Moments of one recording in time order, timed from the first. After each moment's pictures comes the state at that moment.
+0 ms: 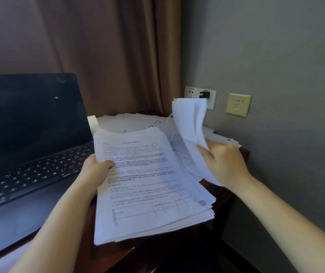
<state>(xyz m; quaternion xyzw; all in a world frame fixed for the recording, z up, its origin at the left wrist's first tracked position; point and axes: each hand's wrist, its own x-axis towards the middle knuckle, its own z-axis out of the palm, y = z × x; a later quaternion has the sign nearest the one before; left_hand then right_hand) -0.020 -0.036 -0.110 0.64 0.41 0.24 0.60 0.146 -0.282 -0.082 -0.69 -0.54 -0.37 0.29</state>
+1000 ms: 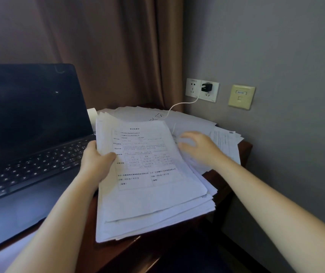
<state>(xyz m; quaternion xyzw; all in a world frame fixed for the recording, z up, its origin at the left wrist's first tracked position) -0.016 -0.047 -0.111 0.71 0.40 0.32 0.48 0.166 -0.232 -0.091 -0.83 -0.41 0.05 0.37</state>
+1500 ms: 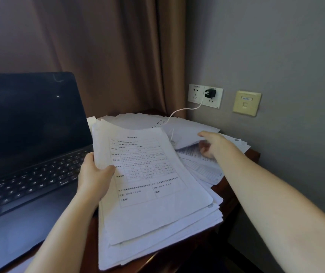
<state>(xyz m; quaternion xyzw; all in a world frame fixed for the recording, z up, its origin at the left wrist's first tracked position) -0.014 -0.039 -0.120 0.70 0.39 0.36 0.47 0.261 -0.184 -0.089 -0.67 0.07 0.27 0.69</state>
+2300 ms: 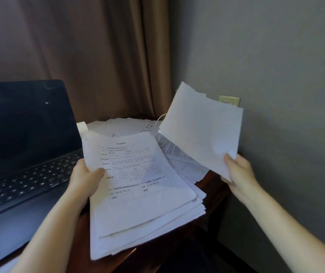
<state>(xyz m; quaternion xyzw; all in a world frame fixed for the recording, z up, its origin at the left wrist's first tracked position) -0.015 -0.044 -0.114 0.72 0.39 0.31 0.48 0.176 -0.309 -0.114 -0.62 -0.12 0.06 0.77</state>
